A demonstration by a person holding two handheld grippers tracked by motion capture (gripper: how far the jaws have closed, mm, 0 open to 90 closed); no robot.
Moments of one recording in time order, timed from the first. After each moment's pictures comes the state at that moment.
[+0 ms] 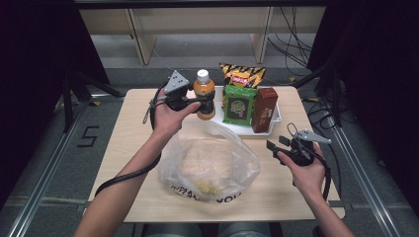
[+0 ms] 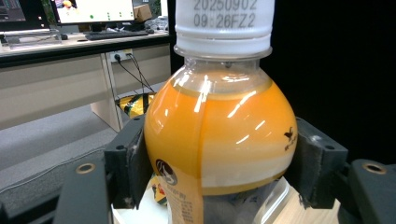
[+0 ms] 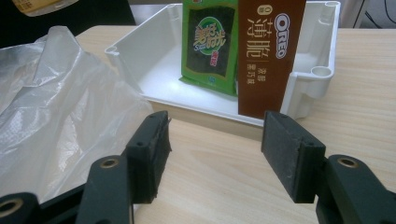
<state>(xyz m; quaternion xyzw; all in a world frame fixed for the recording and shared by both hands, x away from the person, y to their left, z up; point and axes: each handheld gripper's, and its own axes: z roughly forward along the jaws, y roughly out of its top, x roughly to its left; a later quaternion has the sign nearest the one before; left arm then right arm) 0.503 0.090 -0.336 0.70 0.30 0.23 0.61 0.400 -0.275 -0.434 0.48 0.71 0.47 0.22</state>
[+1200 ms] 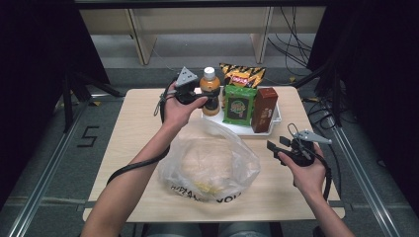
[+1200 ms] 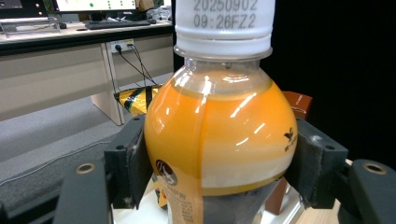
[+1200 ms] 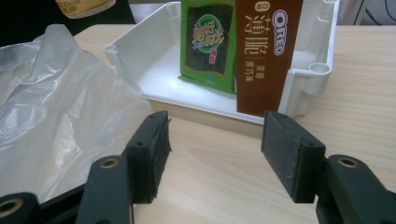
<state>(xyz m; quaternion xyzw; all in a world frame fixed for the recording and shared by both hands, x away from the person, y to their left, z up) 0.536 0.072 -0.348 0.71 0.31 0.23 0.59 0.400 -0.276 -0.436 0.49 0.70 0.47 0.22</state>
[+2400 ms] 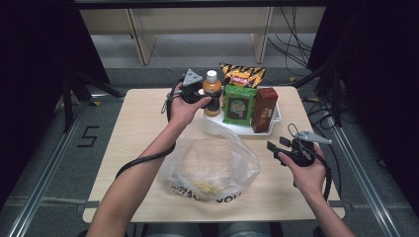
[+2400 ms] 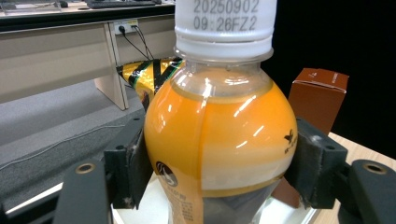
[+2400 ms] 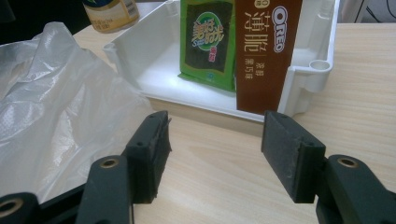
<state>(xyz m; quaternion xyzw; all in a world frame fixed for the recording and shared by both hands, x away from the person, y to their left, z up) 0.562 0.063 -0.372 0.72 0.33 0.23 0.57 0.401 -0.277 -0.438 0.49 0.71 0.47 0.21</state>
